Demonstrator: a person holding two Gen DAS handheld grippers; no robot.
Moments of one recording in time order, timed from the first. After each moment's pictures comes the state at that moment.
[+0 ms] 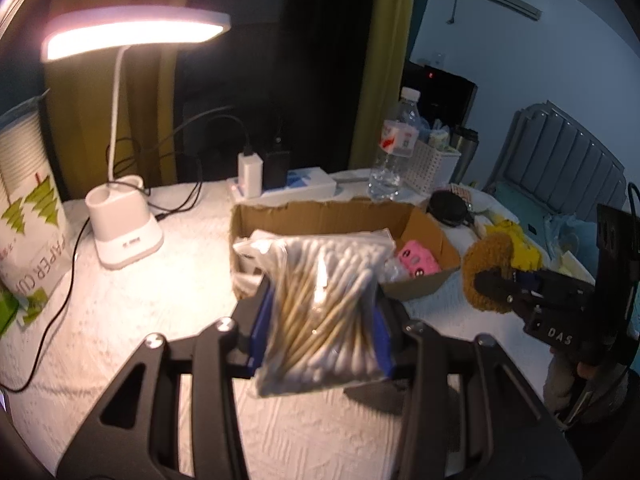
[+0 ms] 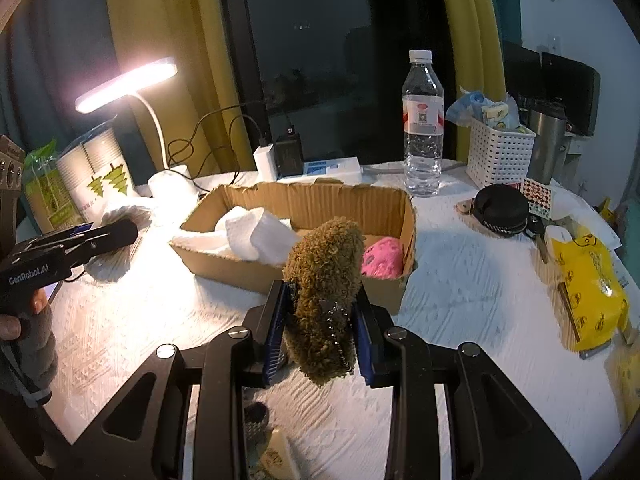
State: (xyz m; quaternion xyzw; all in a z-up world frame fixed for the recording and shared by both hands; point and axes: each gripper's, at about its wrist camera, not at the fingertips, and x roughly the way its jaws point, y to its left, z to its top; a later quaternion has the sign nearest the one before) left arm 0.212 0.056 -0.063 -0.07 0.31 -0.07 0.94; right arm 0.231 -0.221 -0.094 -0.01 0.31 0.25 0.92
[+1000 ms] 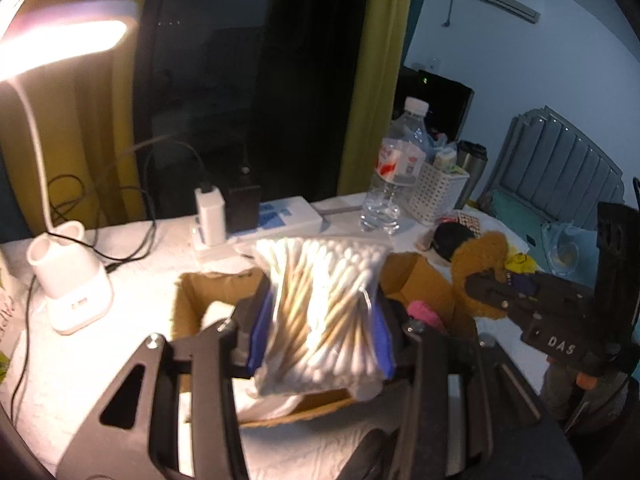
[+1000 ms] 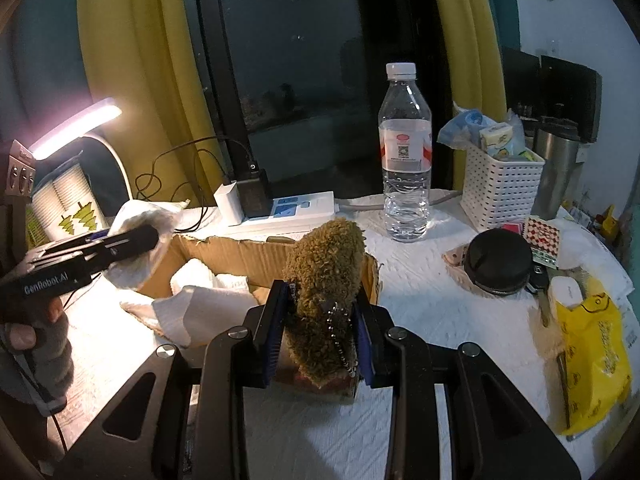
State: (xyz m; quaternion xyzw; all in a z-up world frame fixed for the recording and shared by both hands) left arm 0.315 0.028 -0.068 -0.08 0.31 -0.09 0.94; right arm 0.320 -0.230 -0.087 0.00 0.30 0.26 0.92
